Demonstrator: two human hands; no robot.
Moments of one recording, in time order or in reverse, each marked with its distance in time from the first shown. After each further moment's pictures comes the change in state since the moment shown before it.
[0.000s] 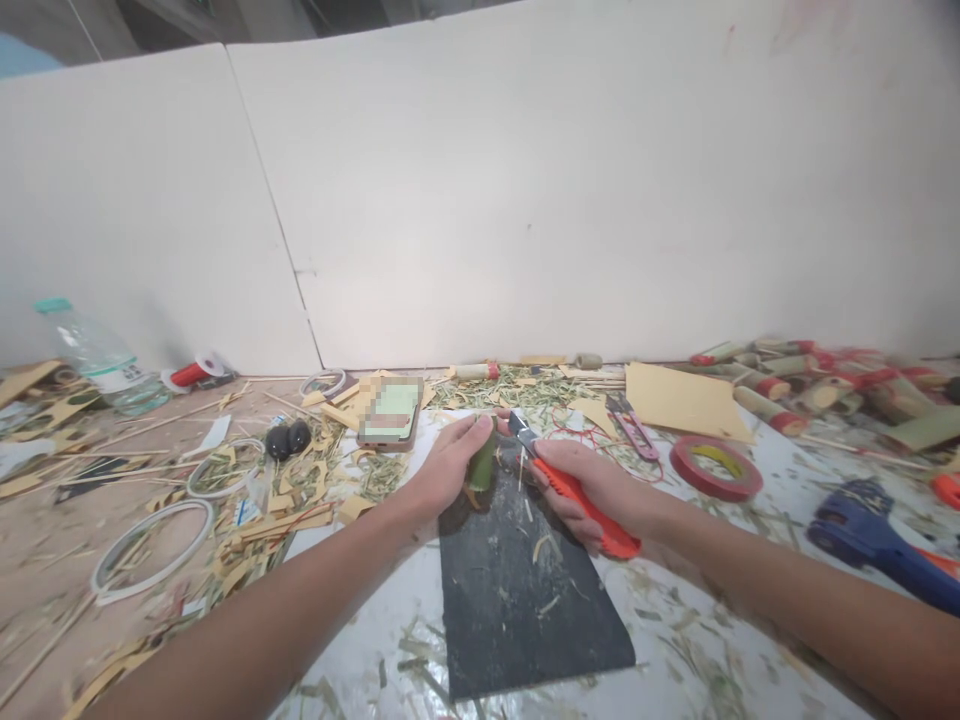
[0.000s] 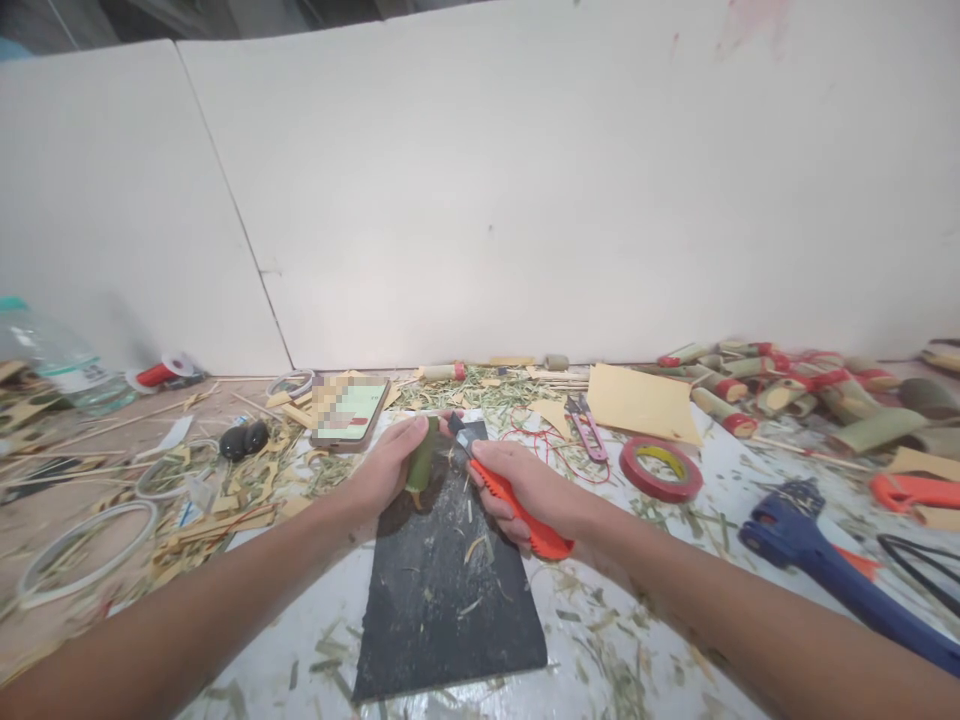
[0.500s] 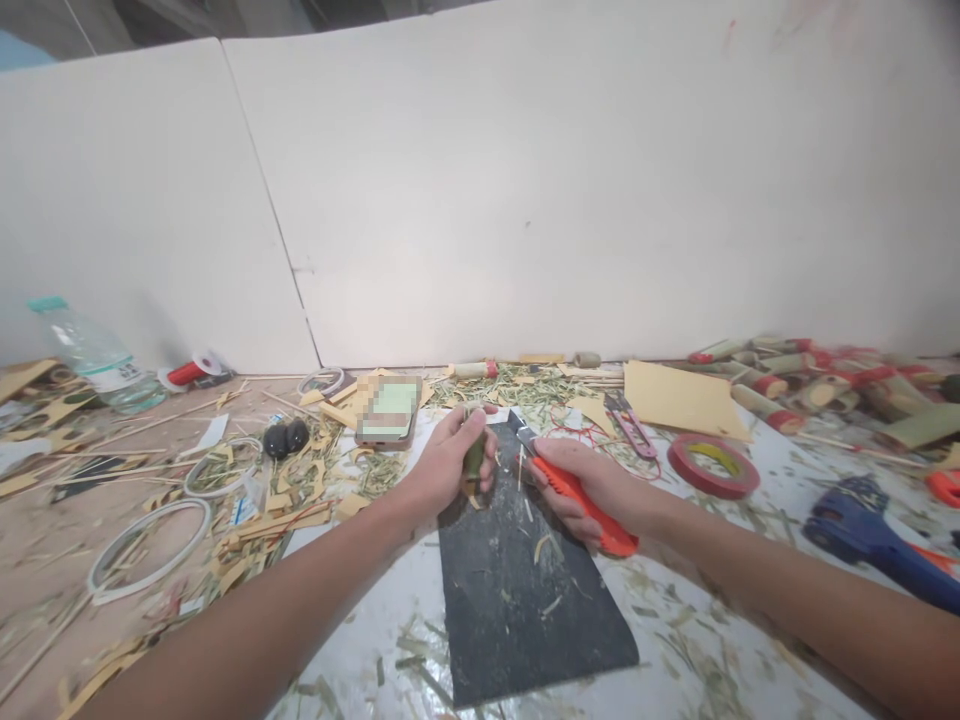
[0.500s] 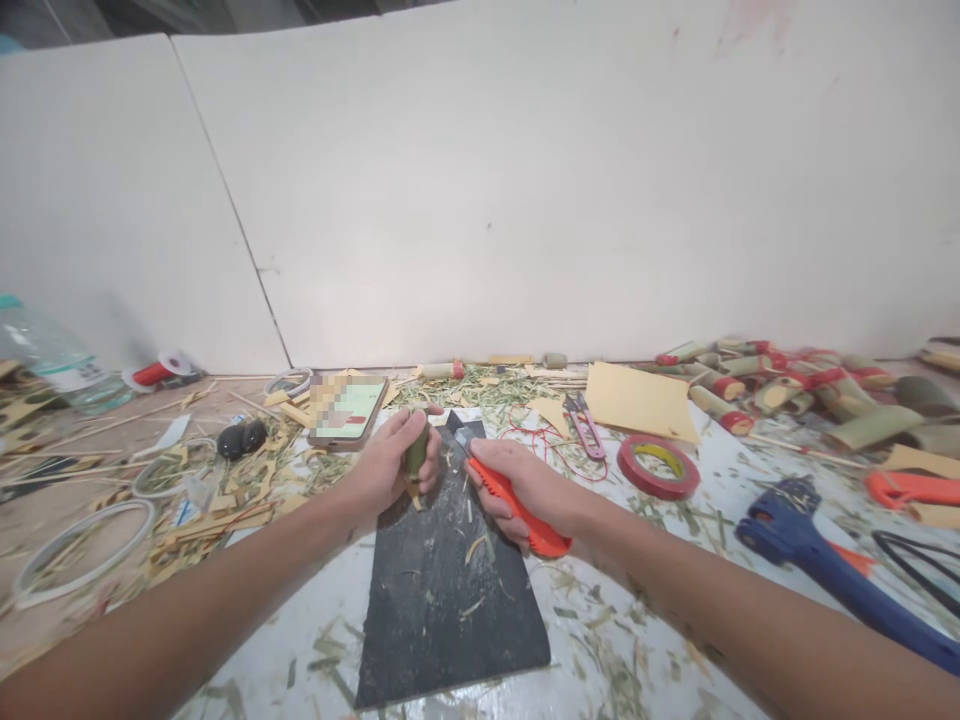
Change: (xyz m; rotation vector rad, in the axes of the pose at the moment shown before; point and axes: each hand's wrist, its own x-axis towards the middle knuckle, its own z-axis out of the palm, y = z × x) left_hand 0.000 0.000 0.005 -0.300 -0.044 -0.101; right_hand -0.003 -0.004 0.002 0.009 -0.005 0.022
